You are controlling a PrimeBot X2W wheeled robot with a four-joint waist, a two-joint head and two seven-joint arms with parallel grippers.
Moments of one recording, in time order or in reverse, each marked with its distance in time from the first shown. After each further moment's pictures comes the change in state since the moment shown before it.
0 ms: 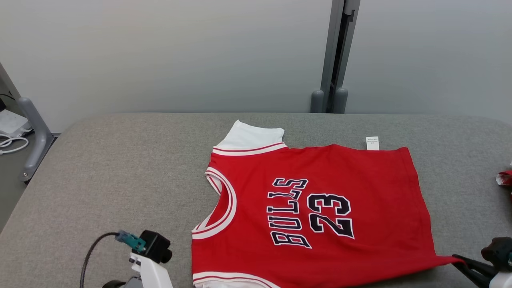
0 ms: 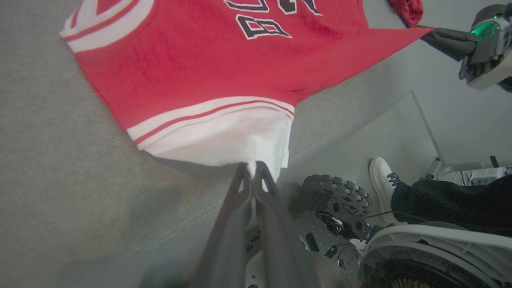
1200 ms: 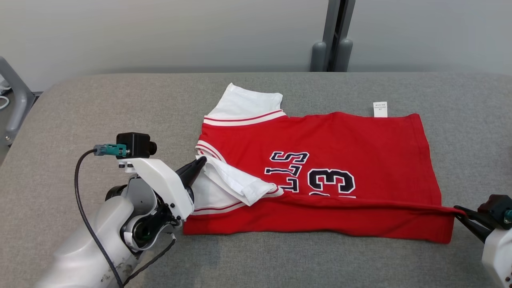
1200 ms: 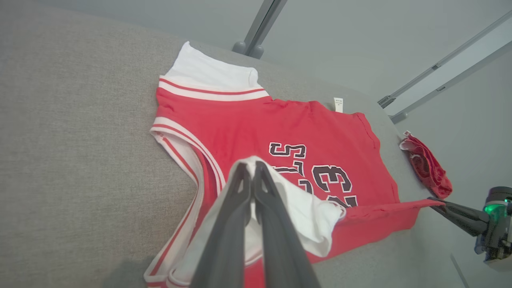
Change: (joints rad) left arm -0.295 -0.293 0.176 0.408 0.029 0.052 -0.277; right arm -0.189 0.045 -0.001 0.111 -0.106 0.000 -0.006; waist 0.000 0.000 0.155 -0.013
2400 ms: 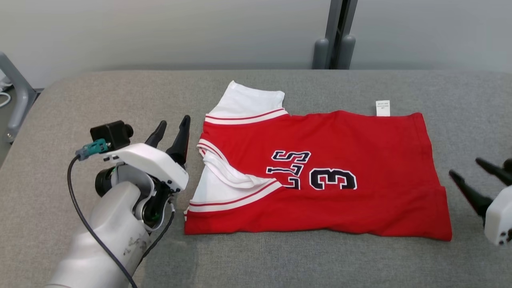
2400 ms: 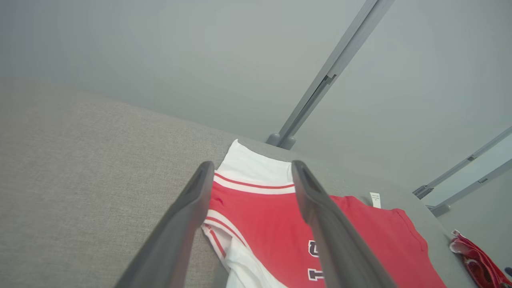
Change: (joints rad) left arm -0.136 -0.190 0.063 0.426 0.095 -0.067 -0.397; right arm -0.049 0.060 -0.116 0.072 0.242 0.000 -0.007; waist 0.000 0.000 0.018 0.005
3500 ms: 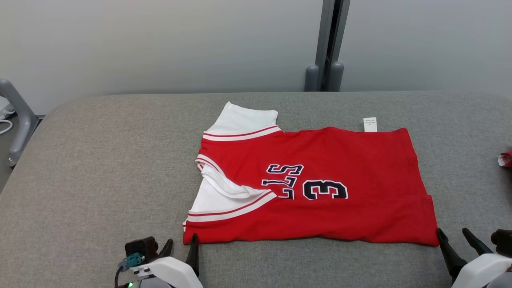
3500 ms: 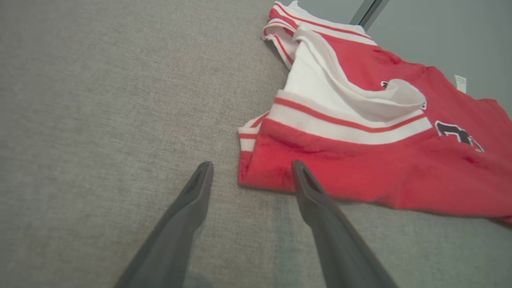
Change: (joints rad) left arm 0.464 -0.139 0.278 0.012 0.432 0.111 -0.028; right arm 0.466 0.355 -0.713 0.105 -0.218 0.000 -0.001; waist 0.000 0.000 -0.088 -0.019
